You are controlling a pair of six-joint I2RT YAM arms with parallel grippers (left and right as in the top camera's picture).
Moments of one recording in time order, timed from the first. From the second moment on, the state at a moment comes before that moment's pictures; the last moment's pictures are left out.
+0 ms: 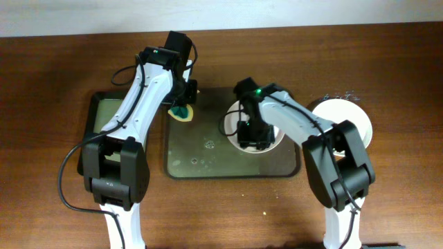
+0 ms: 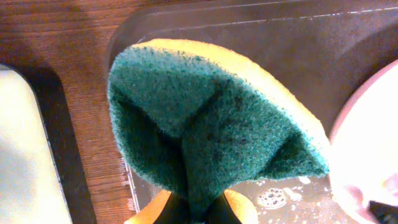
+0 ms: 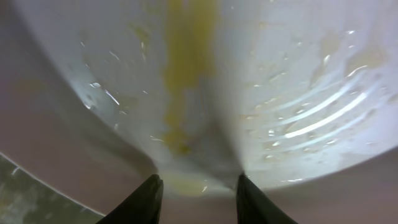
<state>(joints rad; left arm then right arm) -0.28 2.12 1.89 -1.16 -0.01 -0.18 0.47 2.10 1.49 -1.02 -0.16 0.47</state>
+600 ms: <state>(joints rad) -0.31 2.12 1.89 -1.16 0.05 -0.18 0.13 2.10 1.52 -0.99 -0.23 0.20</state>
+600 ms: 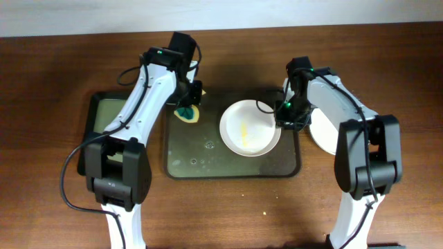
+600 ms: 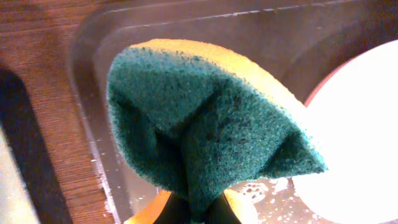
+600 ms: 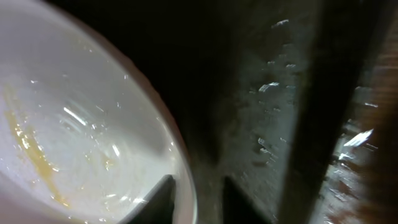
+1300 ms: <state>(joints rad) -0.44 2.31 1.89 -1.15 0.05 -0.19 0.28 2.07 1.31 -0.71 -0.53 0.32</state>
